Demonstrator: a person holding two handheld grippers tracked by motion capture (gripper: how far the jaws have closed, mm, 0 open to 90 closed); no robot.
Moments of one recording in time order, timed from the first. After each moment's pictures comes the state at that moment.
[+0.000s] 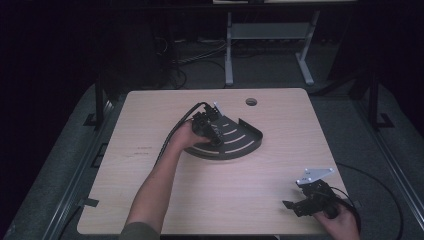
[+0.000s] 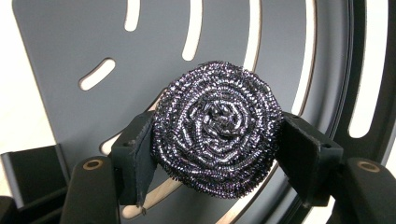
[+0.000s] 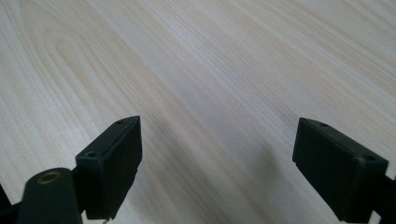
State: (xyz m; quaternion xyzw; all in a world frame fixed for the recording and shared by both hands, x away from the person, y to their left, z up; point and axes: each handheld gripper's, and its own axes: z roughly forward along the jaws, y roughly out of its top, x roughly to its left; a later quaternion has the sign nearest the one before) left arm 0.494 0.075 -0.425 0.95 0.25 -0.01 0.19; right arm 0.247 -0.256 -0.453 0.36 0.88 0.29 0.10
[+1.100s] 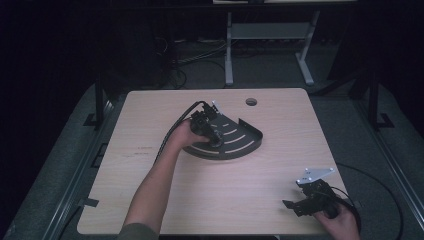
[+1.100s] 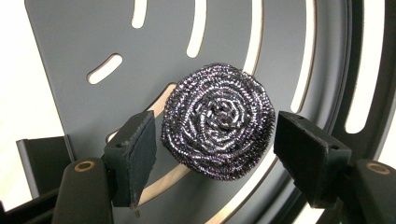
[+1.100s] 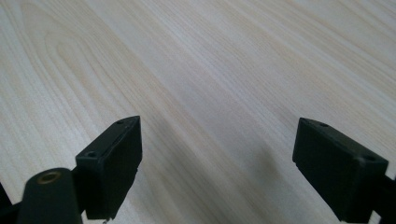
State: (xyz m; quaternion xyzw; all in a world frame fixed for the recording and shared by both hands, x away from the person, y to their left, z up) left arm 0.493 0.081 -0.418 0.95 0.25 -0.01 0.19; right arm 0.248 -0.256 -0.451 0.36 0.88 0.29 0.10
